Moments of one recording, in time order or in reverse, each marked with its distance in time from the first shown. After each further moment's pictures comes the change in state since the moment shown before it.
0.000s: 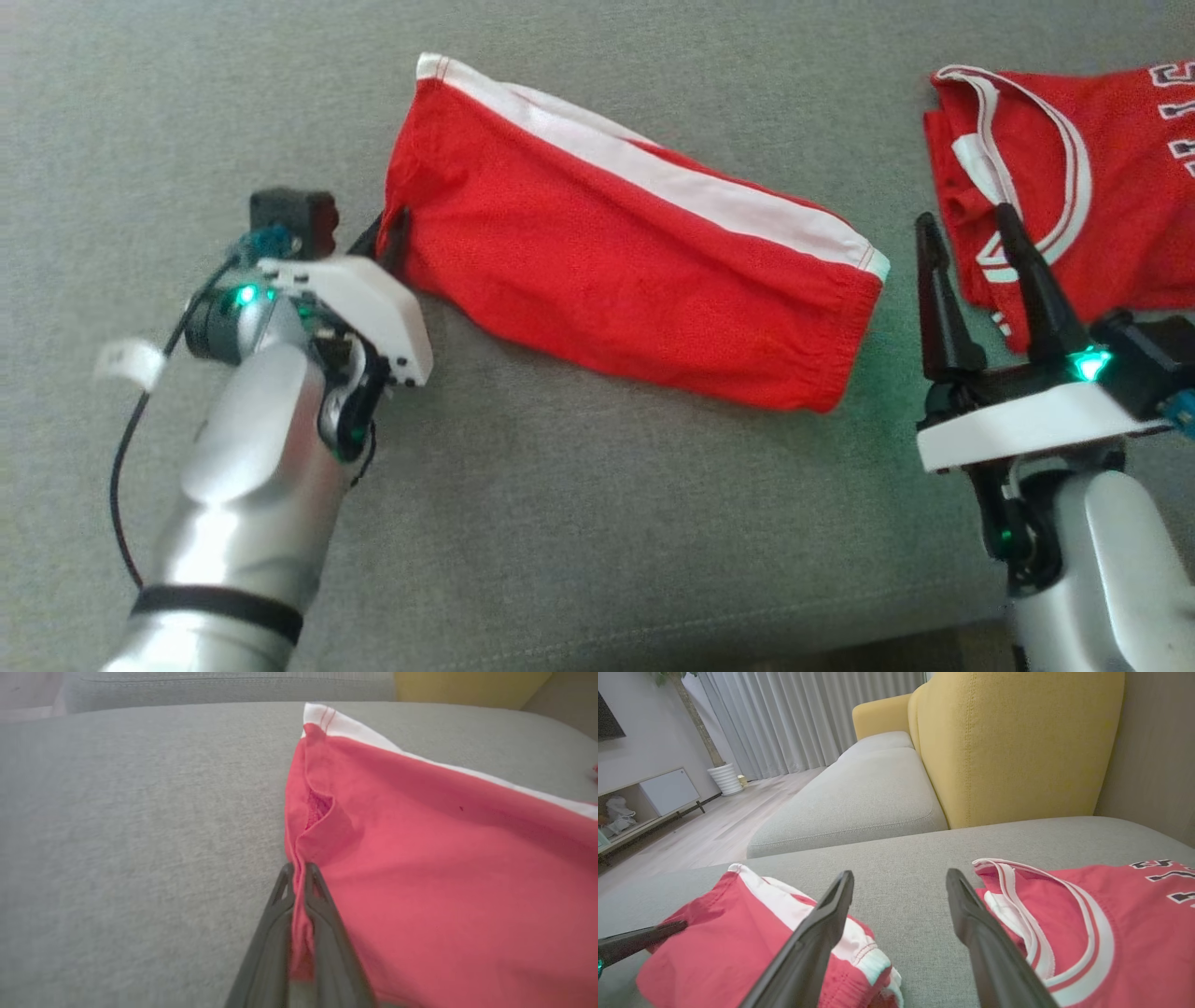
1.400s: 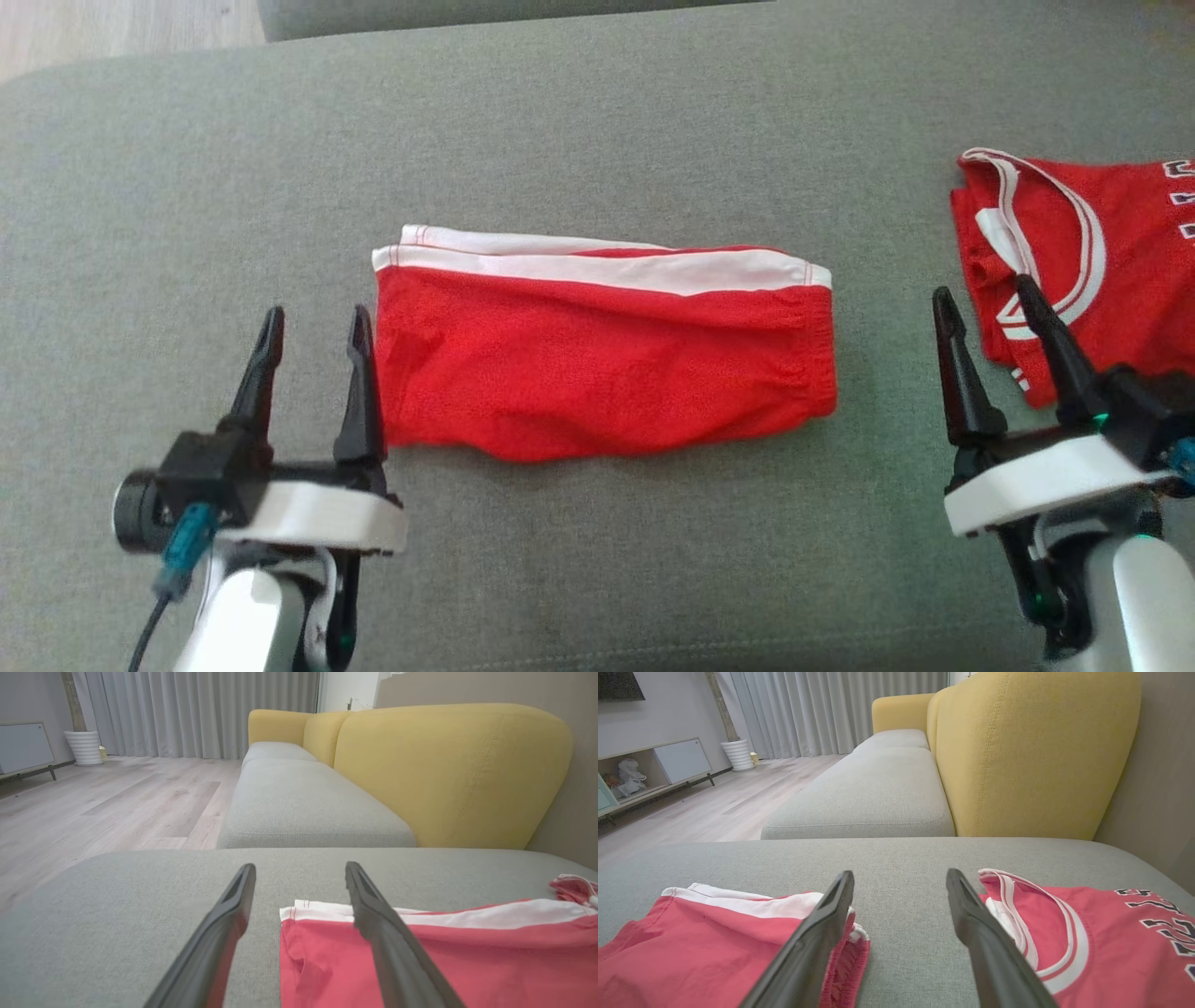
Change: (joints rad) left arm 0.587 0.071 0.068 -0.771 0.076 0.238 -0.237; right arm 0.132 -0.026 -0.047 -0.090 -0.091 0.000 0.105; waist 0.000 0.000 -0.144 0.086
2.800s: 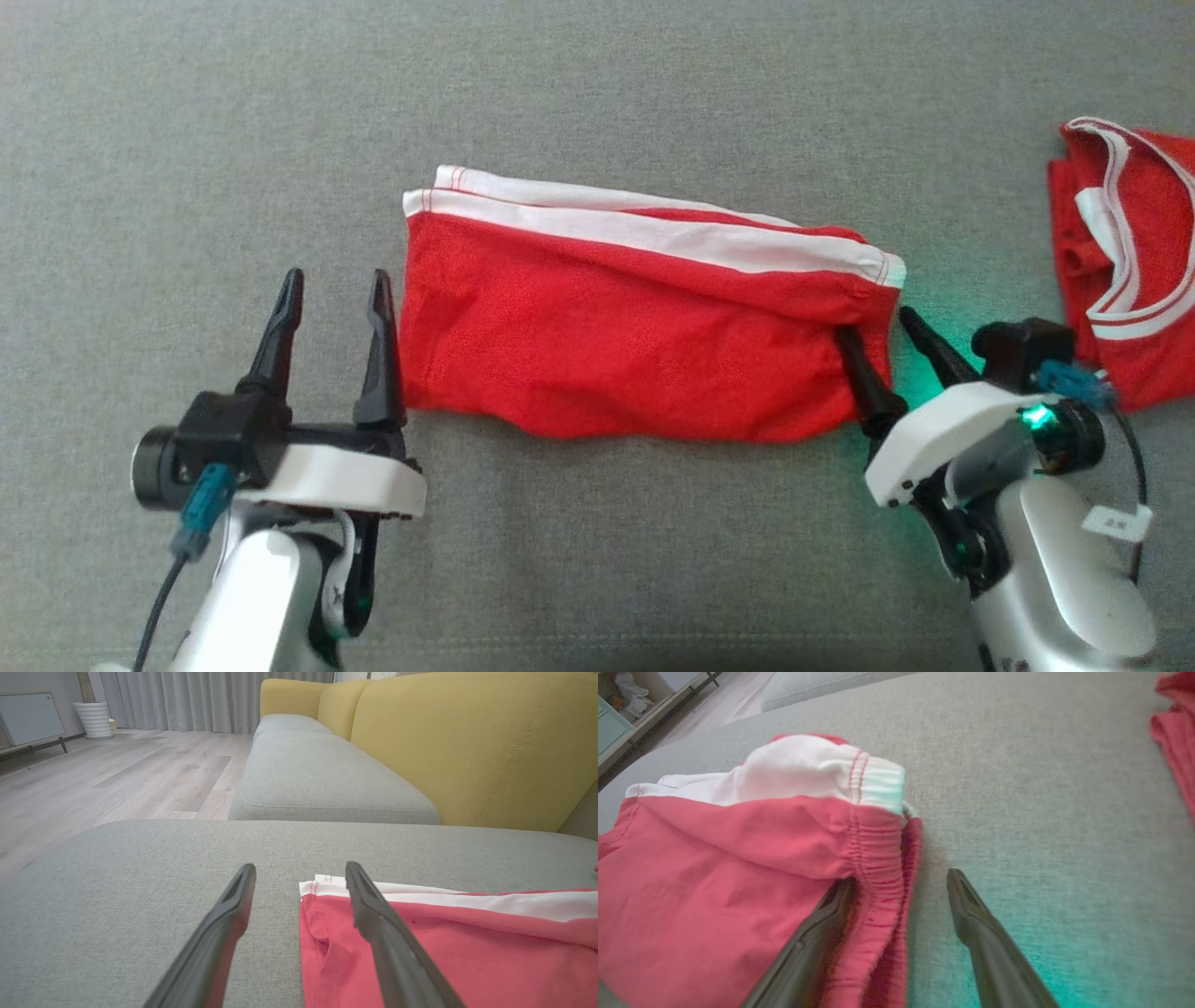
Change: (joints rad) left arm -0.068 -0.007 -0.034 0.027 -0.005 0.010 0.004; right arm -0.192 0.012 0.110 0.390 0.114 0.000 0.105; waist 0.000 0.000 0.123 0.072
